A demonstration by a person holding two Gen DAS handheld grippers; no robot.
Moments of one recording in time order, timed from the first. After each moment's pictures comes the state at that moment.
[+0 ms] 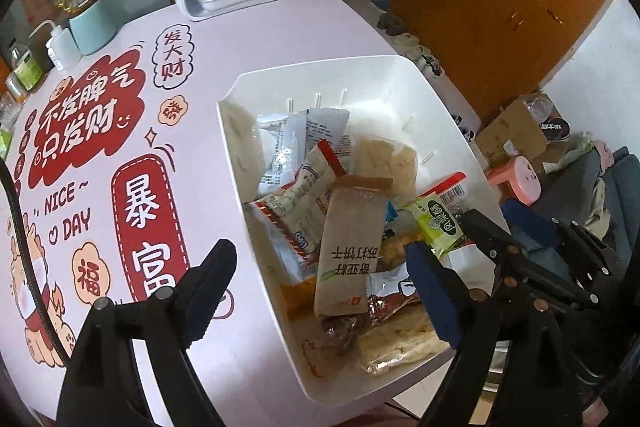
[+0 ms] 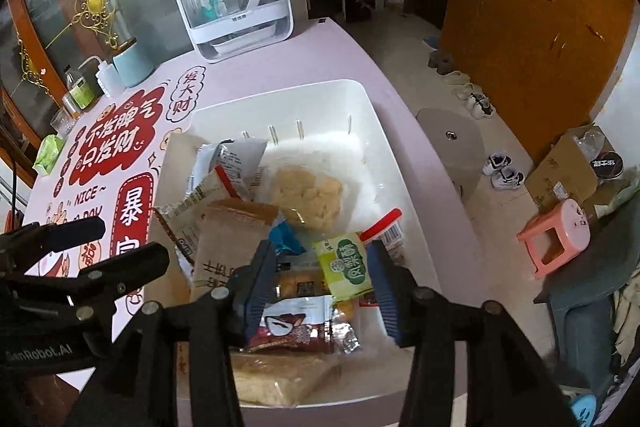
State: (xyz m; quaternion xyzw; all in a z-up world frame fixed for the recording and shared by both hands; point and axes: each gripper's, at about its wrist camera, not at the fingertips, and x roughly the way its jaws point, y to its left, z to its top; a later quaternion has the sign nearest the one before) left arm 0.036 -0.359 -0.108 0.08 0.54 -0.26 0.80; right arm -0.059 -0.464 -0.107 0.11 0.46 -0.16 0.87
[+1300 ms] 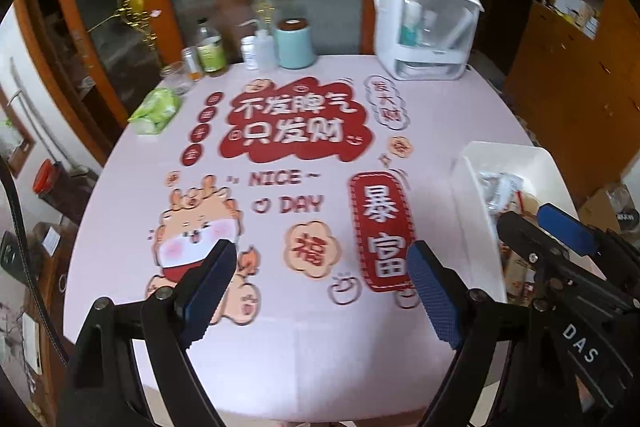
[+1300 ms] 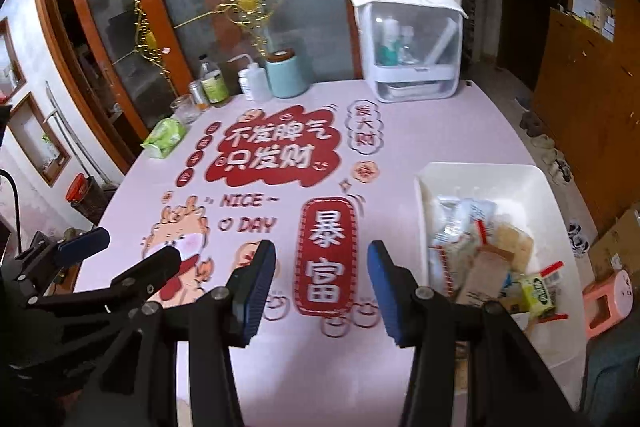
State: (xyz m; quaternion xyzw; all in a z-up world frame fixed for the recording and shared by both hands) left arm 0.010 -0.097 -0.019 0.04 0.45 -0.06 0.89; right arm -0.026 -0.231 -0.027 0.07 0.40 0.00 0.91
